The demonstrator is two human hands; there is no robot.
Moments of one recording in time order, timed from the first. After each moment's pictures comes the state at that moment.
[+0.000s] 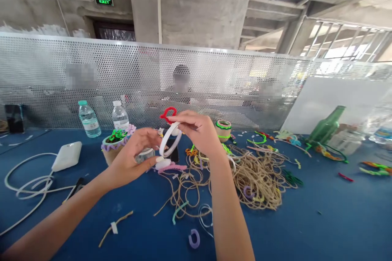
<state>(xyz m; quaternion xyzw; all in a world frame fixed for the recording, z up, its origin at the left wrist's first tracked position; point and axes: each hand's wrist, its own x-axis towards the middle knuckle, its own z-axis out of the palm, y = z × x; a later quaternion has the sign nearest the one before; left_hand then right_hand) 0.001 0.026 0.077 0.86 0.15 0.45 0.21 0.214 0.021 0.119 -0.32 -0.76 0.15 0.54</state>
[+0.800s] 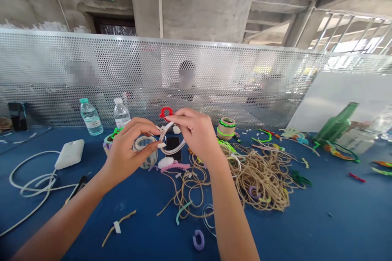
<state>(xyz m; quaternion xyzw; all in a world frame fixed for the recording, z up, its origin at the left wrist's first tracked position) 0.006 0.031 0.095 0.83 0.16 0.53 -0.01 0.197 0.020 0.118 -0.32 -0.80 -0.08 0.50</state>
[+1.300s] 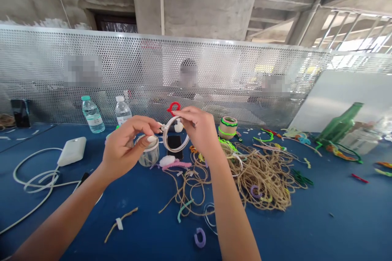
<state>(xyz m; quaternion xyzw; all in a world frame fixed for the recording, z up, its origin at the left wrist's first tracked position) -0.002 0.033 0.095 0.82 0.11 0.56 0.10 0.197 0.034 0.110 -0.38 -0.76 -0.01 0.53</state>
